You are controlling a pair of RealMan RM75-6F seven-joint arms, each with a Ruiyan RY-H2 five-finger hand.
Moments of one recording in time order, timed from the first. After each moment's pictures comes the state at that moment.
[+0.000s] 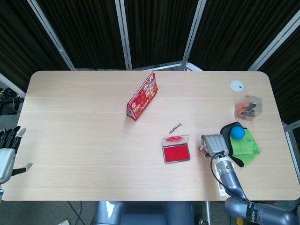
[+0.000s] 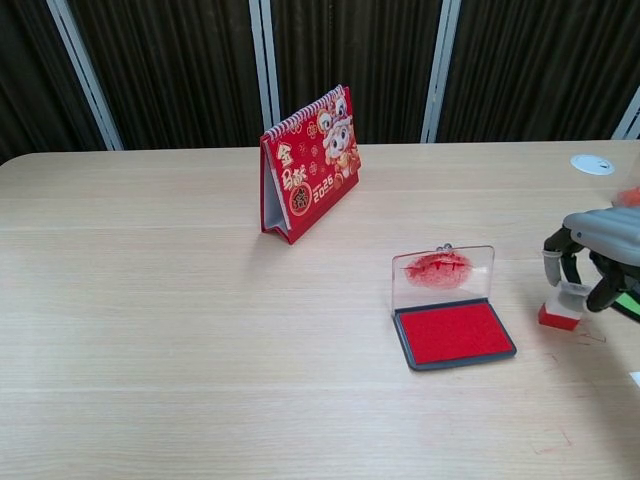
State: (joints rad) left arm -0.10 -1.05 -0.04 -1.76 1.42 1.44 0.25; right arm 0.55 -1.53 0.14 -1.48 -0.88 1.02 -0.63
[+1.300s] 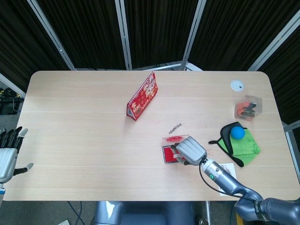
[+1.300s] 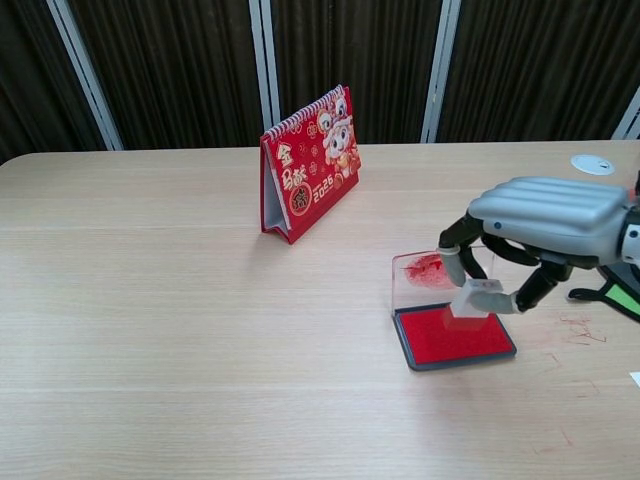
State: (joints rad) left arm -0.11 -1.06 -0.04 -1.76 1.39 1.41 0.27; right arm 0.67 -1.42 0.03 -1.50 -1.55 0.94 -0.16
